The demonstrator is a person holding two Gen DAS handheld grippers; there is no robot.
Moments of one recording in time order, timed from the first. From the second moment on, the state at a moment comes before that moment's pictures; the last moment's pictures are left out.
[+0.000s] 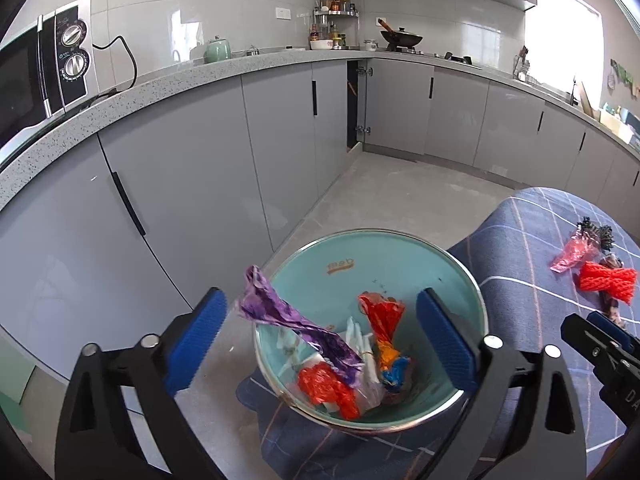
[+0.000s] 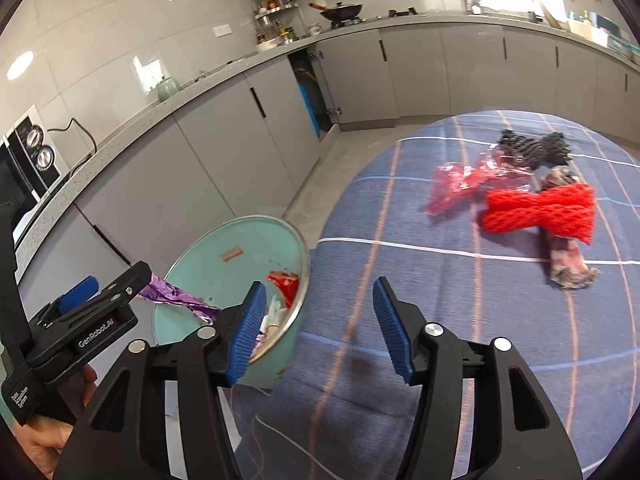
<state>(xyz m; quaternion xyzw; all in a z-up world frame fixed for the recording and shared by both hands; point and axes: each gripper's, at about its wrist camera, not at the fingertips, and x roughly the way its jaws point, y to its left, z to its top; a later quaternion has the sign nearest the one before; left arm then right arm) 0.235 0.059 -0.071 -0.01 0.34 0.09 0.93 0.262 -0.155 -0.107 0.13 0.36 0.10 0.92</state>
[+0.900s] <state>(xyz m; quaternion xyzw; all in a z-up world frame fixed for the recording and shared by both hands) 0.222 -0.059 -0.084 0.04 0.37 -0.03 0.93 0.216 -0.294 -0.123 0.18 0.36 -0.02 0.91</state>
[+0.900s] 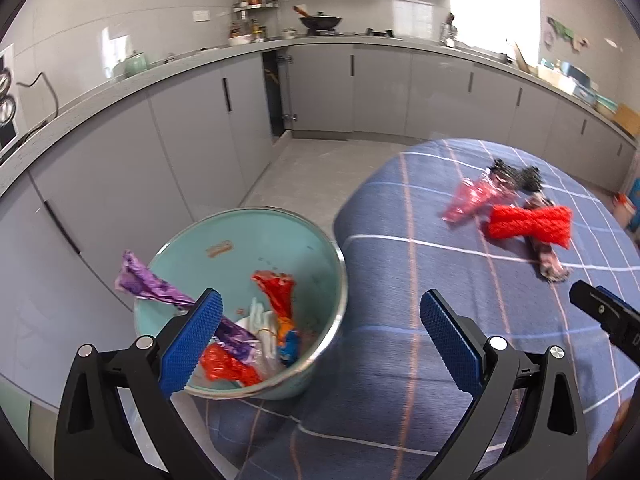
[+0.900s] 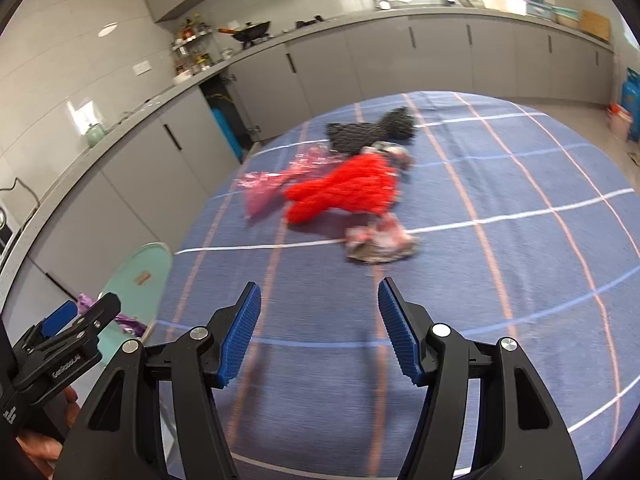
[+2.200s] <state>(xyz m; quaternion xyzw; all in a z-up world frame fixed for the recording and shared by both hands) 0.291 -0.133 -0.101 0.05 0.39 -0.10 0.92 0.311 -0.330 -0.156 0.10 0.46 -0.02 0.88</state>
